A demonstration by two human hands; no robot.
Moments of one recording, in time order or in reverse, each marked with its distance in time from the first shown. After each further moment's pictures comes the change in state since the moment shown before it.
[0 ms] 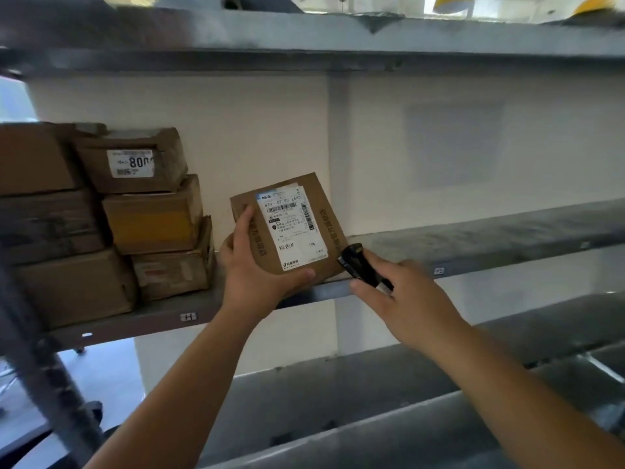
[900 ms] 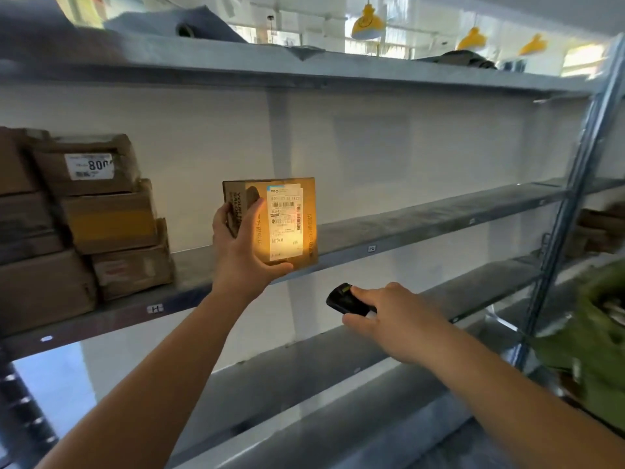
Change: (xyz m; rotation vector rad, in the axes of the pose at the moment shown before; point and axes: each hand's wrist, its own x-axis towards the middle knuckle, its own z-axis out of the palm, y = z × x) left_hand -0.022 0.015 0.016 0.275 -0.097 0.313; right_hand -0.117 -0.017 -0.026 -0.342 -0.136 0.257
